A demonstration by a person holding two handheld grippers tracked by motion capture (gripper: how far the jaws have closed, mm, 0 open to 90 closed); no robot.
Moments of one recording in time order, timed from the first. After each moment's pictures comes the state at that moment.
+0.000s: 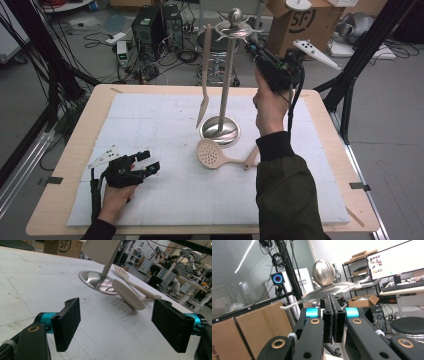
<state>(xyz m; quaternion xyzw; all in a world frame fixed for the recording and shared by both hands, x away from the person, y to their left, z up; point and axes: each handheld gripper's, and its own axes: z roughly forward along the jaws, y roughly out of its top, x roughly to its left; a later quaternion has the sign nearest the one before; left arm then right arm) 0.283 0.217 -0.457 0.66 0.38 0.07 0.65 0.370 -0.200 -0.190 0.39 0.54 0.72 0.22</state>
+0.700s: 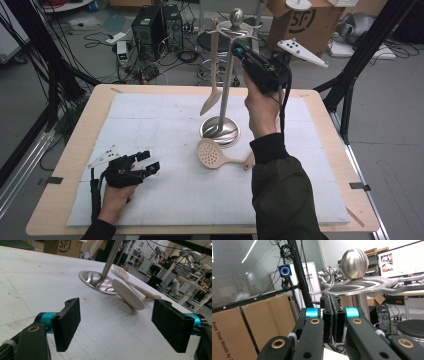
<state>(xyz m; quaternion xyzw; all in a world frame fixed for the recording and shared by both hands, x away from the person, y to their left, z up) 0.283 0.218 -0.457 0.66 0.38 0.07 0.65 0.364 -0.179 -0.190 0.35 0.57 0.71 0.22</state>
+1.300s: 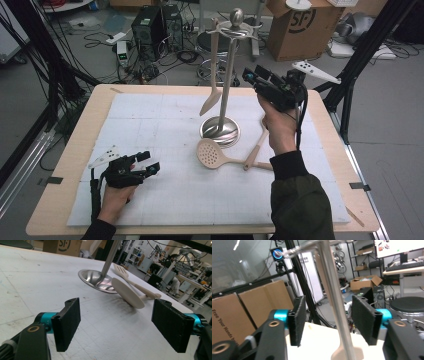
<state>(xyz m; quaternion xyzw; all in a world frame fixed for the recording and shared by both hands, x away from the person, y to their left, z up) 0.282 0.217 -0.457 0.66 0.37 0.07 0.65 0.357 -0.224 -0.229 0.39 0.60 0.67 0.19</state>
